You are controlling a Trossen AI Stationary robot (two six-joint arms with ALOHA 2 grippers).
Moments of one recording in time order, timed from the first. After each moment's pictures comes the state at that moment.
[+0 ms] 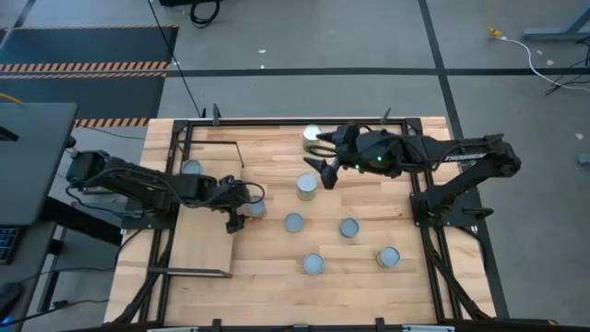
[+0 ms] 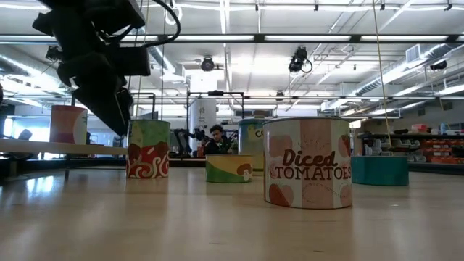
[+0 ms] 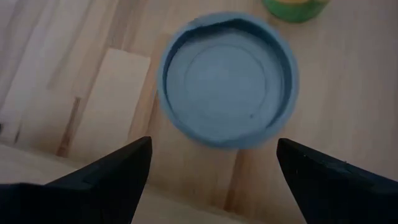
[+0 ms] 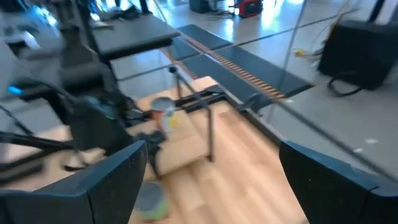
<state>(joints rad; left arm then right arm) -0.09 1.23 0.63 -0.43 -0.17 -0.30 0.10 1.35 1.43 -0.43 0.50 0.30</state>
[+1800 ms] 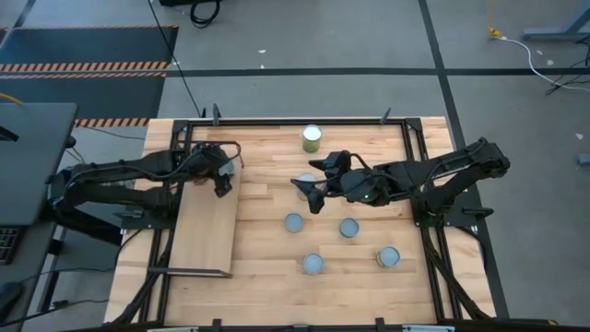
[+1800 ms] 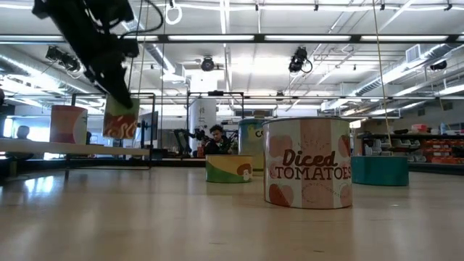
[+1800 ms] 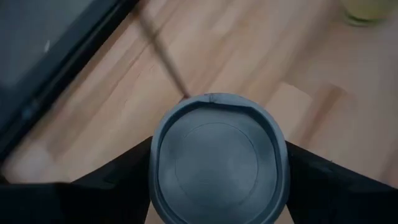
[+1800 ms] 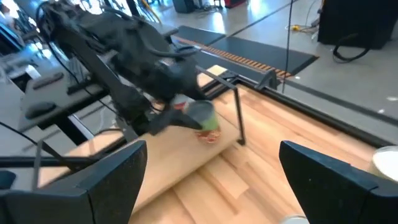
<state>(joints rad) 0.27 0.93 0.67 -0.69 -0.34 -0.21 0.27 1.48 1.42 -0.36 0.70 0.60</state>
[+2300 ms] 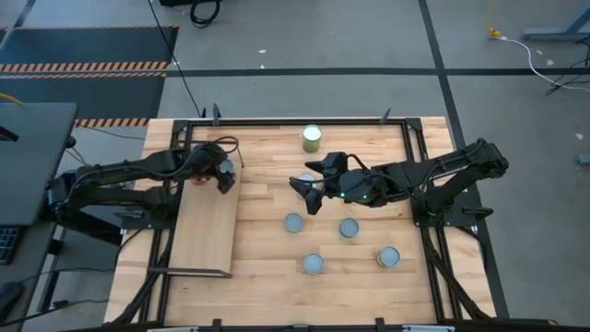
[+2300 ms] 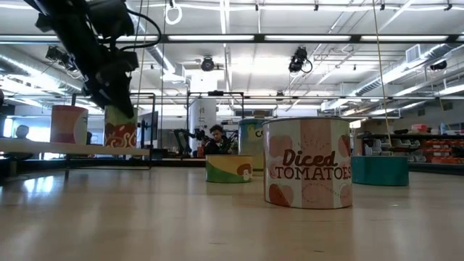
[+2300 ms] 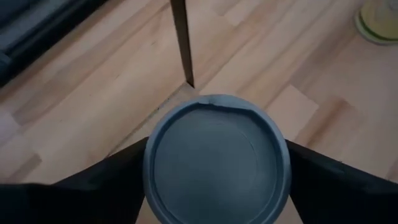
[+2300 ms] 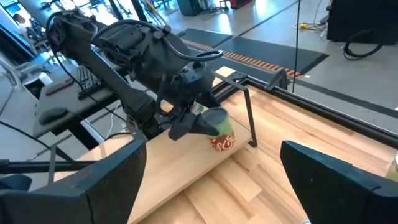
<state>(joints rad) 0.36 0.93 0.62 -0.63 -0.25 -0.30 0.27 1.49 1.42 -0.32 0.69 0.60</state>
